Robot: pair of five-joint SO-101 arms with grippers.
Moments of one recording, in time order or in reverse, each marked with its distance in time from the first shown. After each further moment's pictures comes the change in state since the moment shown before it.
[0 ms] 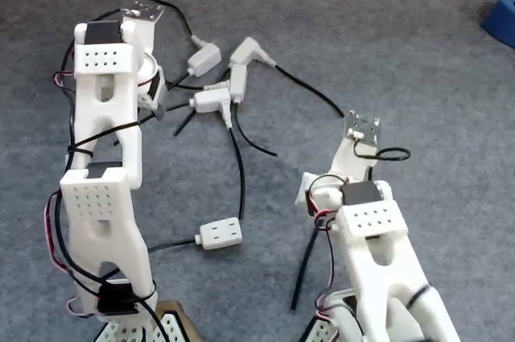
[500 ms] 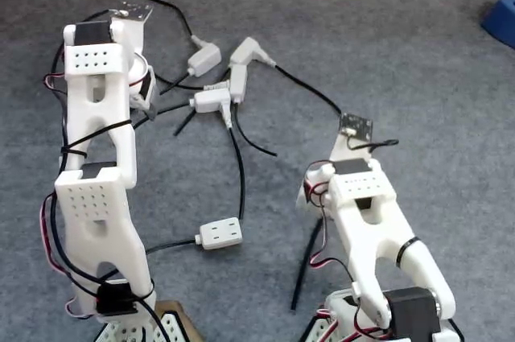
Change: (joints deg) left arm -1.8 0.0 0.0 0.0 0.0; right arm 1.4 16.1 -8.7 2.3 1.2
